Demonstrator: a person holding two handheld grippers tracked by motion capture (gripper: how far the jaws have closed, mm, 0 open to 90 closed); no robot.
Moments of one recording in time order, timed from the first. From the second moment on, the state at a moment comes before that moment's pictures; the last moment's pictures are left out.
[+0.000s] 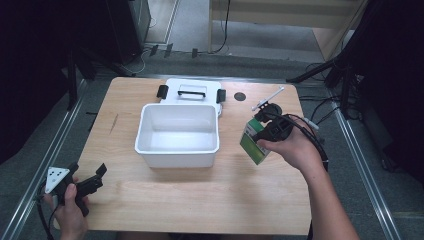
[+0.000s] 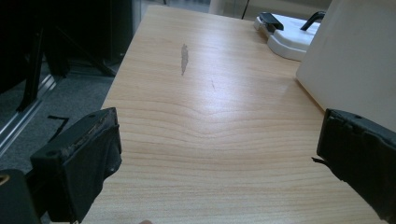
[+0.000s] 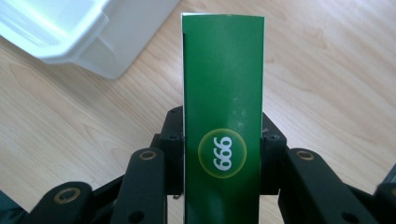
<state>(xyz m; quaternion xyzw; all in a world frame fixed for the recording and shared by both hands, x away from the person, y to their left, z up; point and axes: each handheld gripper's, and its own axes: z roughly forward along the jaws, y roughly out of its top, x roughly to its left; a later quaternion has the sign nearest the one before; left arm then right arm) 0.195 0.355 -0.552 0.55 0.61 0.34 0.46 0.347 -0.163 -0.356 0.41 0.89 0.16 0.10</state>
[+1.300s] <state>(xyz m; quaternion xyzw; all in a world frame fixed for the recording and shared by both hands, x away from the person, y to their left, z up) 0.195 0.355 -0.552 0.55 0.61 0.33 0.46 0.356 -0.074 -0.270 0.15 0.96 0.22 0.11</state>
